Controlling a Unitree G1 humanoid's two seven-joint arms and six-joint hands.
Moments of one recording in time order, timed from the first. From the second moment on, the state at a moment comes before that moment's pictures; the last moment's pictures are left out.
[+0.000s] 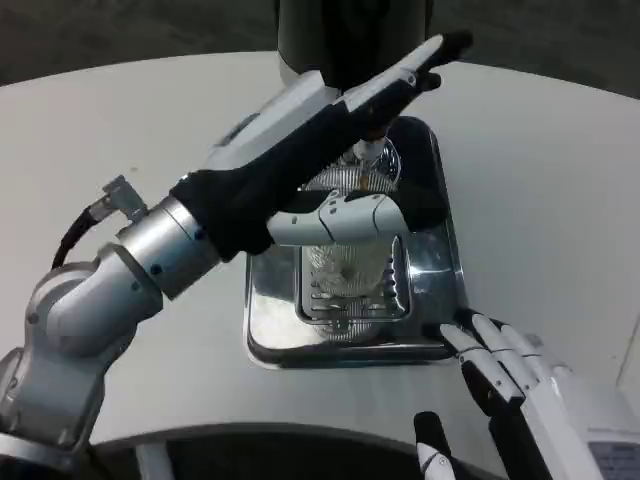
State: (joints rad) left arm -0.66 0.46 -0.09 0.07 0.13 -0.44 -0.49; right arm 0.56 -0.09 0.27 -0.79 -1.13 -0.05 0.01
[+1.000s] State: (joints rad) left arm -0.66 0.55 -0.11 0.02 0.24 -0.55 -0.46; right arm 0.26 -0.02 0.17 -0.59 -0.85 0.08 0.03
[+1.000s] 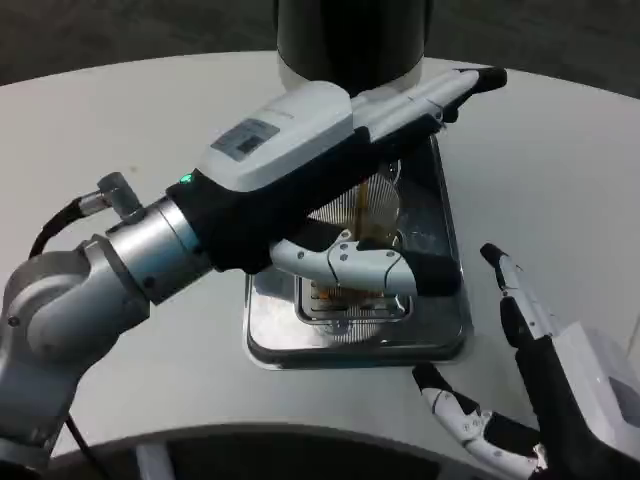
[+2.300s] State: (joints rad) left arm -0.65 0.57 -0.12 0.00 0.22 -0.55 -0.46; right arm -0.23 -0.03 0.21 -0.04 -0.60 0.02 -0.19
